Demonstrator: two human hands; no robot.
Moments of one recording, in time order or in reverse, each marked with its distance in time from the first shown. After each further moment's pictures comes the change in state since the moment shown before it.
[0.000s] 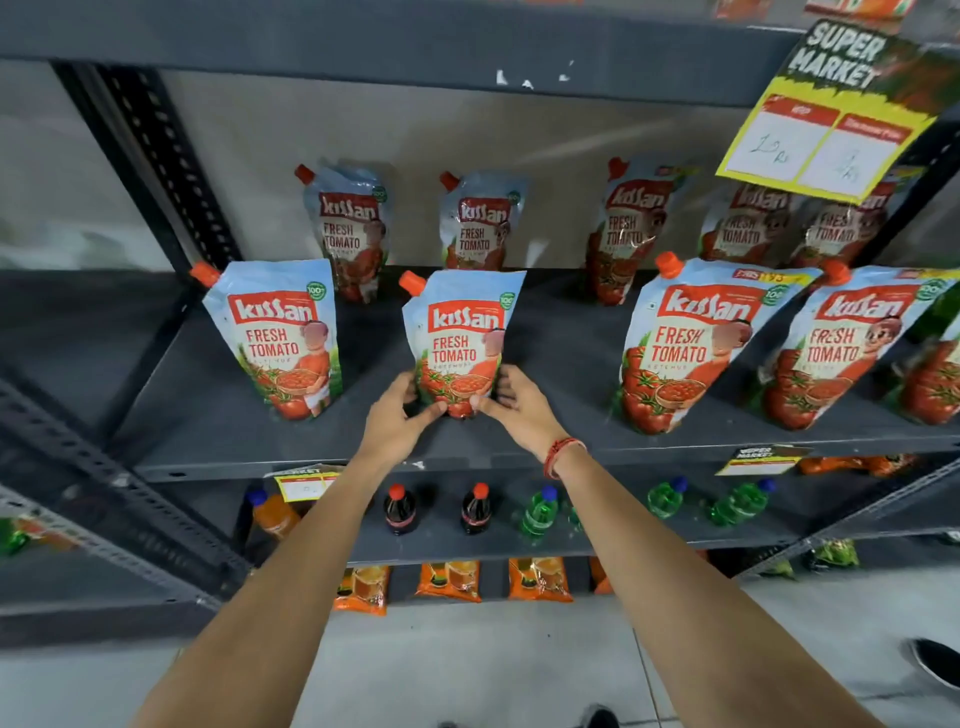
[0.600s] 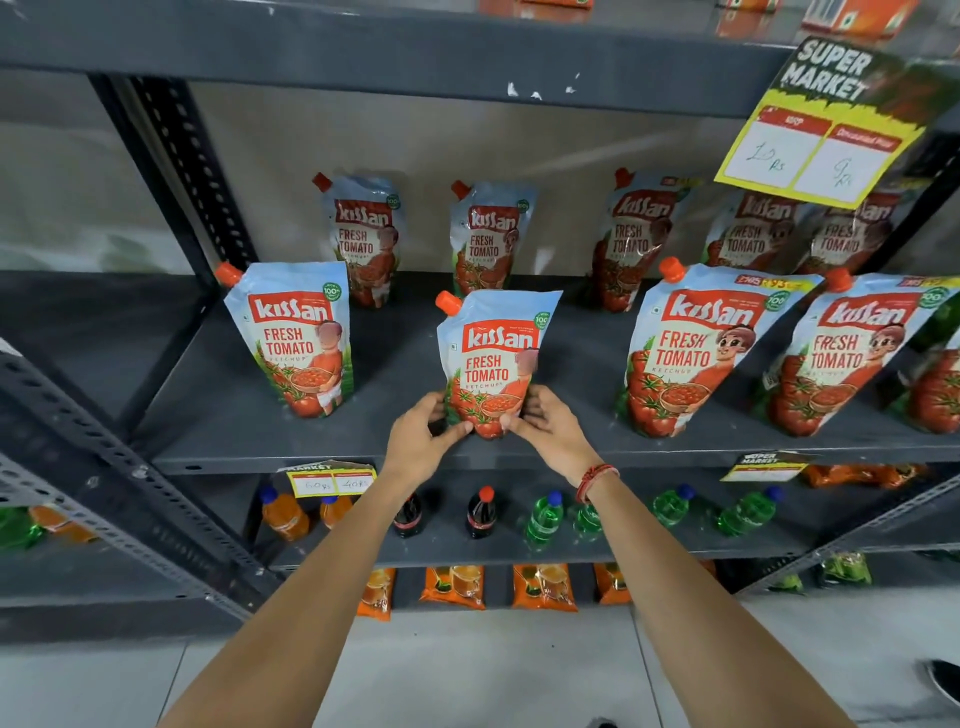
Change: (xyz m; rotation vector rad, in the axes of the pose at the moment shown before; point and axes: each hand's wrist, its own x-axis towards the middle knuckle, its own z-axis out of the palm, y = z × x) left_hand -0.026 0.009 0.014 0.019 -0.013 0.024; right_hand -0.025 0.017 -0.018 0.007 0.010 -0.022
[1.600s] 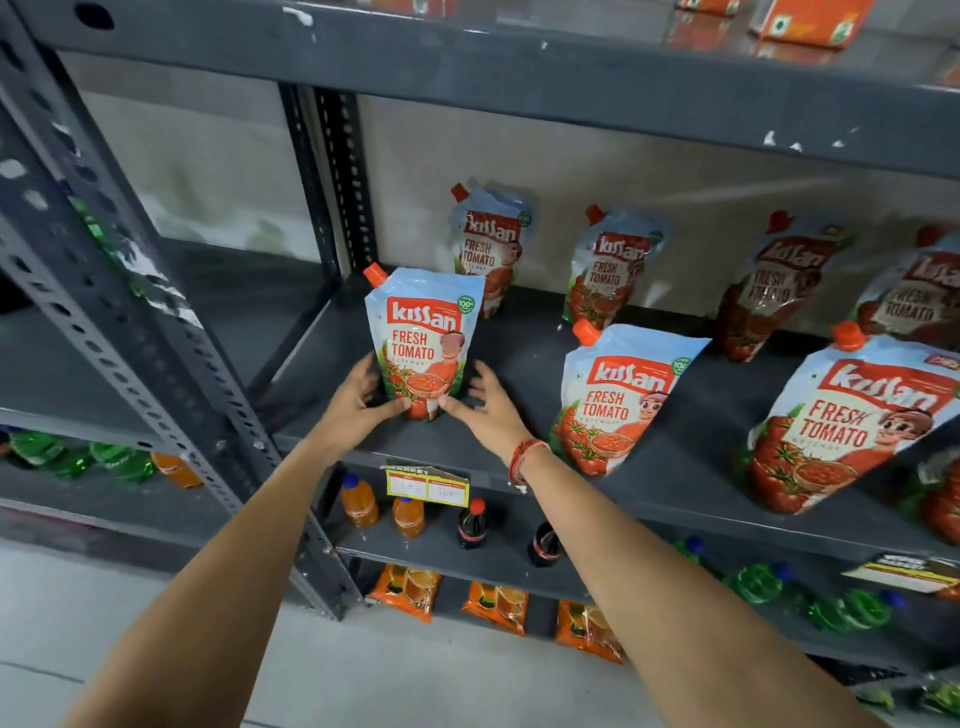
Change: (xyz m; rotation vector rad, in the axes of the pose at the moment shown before) left_hand 0.010 -0.073 -0.165 -0.155 0.095 -0.112; right_hand 0.065 -0.067 0.162 0.035 -0.235 0.043
